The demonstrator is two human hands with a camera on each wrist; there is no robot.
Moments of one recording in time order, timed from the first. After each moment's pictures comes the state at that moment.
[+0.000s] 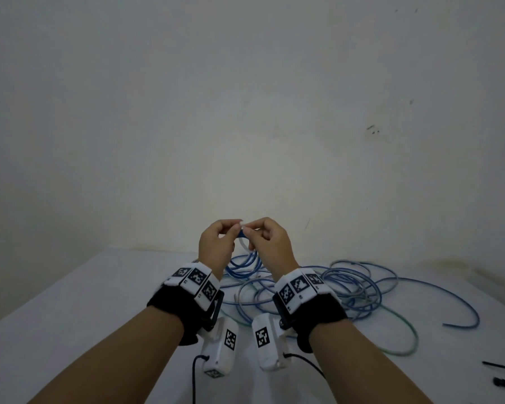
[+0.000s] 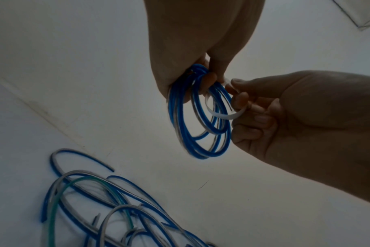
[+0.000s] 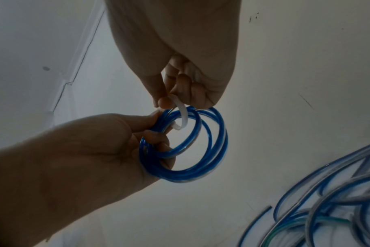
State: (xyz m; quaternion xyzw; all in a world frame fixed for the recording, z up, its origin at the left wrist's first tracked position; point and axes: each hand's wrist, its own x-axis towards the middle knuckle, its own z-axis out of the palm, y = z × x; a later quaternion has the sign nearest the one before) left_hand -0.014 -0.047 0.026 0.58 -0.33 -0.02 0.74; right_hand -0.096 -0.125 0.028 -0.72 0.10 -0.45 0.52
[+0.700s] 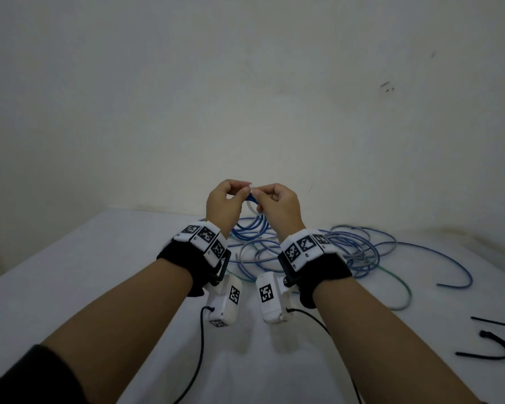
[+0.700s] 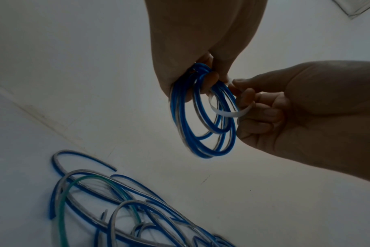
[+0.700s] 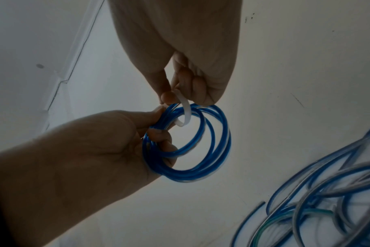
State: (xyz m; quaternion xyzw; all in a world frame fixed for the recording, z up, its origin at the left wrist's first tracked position) left_hand -0.013 -0.056 0.015 0.59 -0.36 0.01 0.72; right_hand -0.099 -0.125 0.024 -0.70 0.16 -0.46 0.52
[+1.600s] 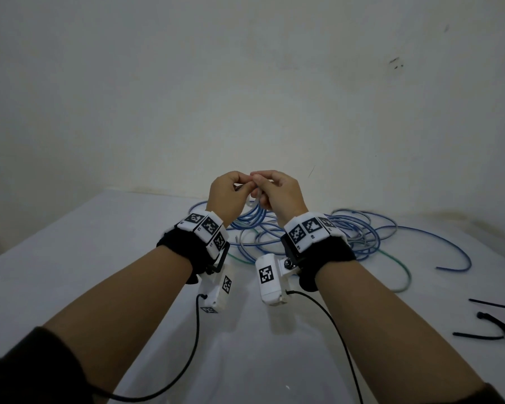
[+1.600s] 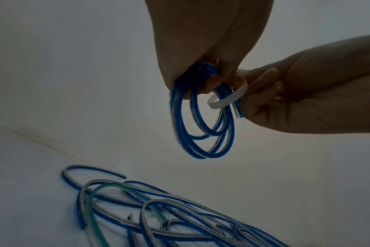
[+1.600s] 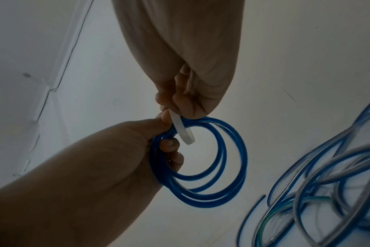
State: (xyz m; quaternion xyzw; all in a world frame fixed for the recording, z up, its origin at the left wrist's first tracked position) left_hand -0.014 -0.054 0.003 0.66 -0.41 0.03 0.63; right_hand -0.102 -0.124 0.019 -0.67 0.15 -0.39 0.61
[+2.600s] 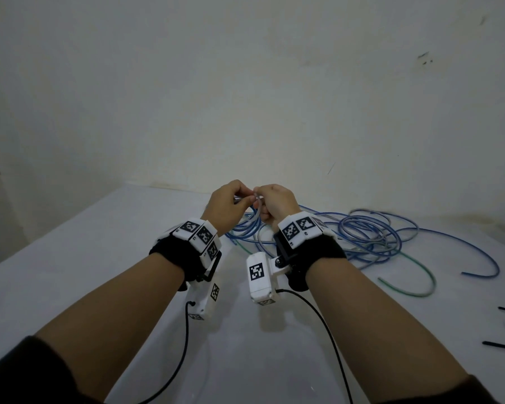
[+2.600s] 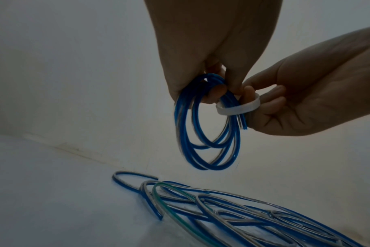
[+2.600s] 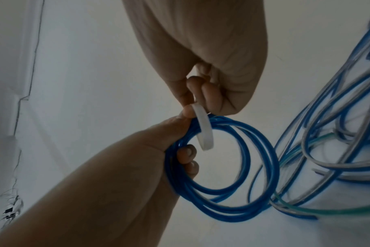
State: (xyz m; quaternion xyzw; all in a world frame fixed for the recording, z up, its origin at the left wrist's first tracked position) left_hand 0.016 -0.015 -0.022 0.70 -0.45 0.02 0.56; right_hand -0.062 -0.101 0.002 -0.62 0.28 -0.30 0.67
